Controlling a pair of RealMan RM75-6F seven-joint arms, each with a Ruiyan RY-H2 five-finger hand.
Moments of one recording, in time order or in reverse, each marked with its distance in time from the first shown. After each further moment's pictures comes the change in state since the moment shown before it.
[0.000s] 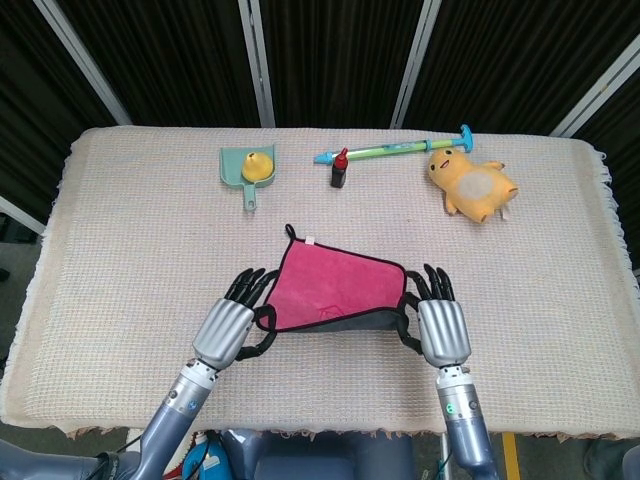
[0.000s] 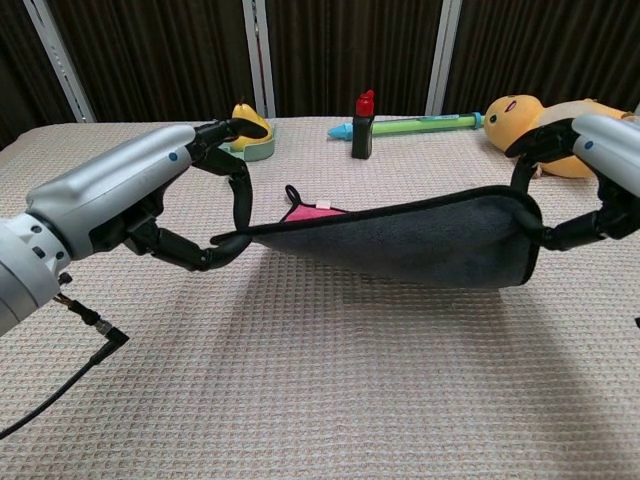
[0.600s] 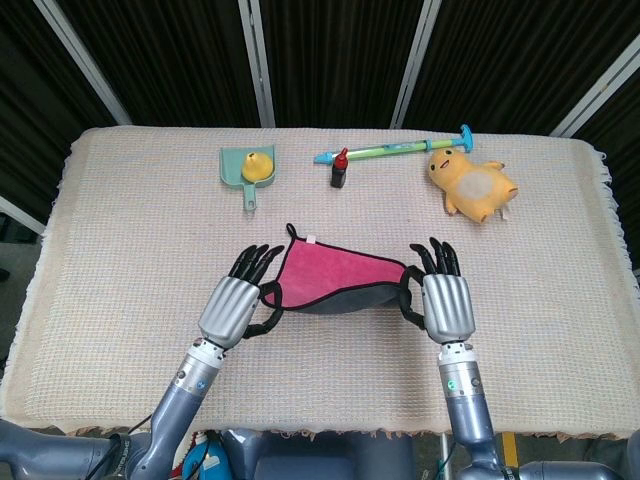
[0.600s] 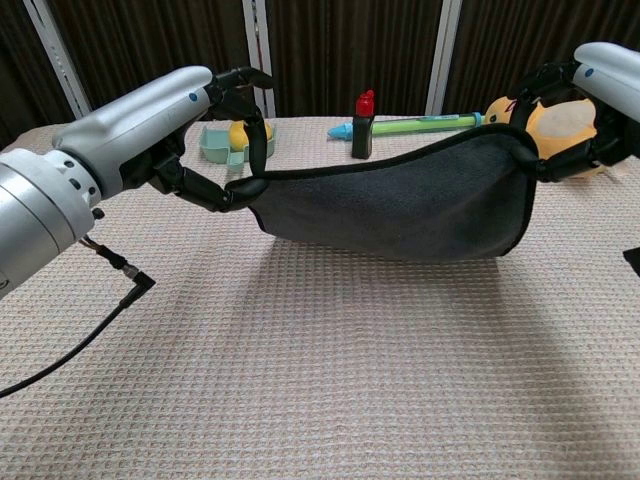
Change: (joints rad) left arm -0.089 -0.001 -0.091 -0.012 -0.093 0.004 0.042; right arm 0.093 0.050 0.089 -0.031 0.087 0.016 0.012
